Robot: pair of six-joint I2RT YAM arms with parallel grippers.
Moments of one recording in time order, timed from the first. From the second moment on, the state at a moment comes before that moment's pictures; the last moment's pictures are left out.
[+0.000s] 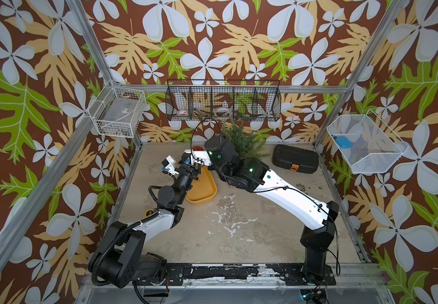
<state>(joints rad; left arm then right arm) -0.38 1.36 0.52 1.35 0.02 -1.64 1.03 1.92 2.18 -0.65 0.68 -1.18</state>
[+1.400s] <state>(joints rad) -0.44 1.41 0.50 1.38 -0.08 -1.76 0.99 1.93 2.12 -0.65 0.69 -1.21</state>
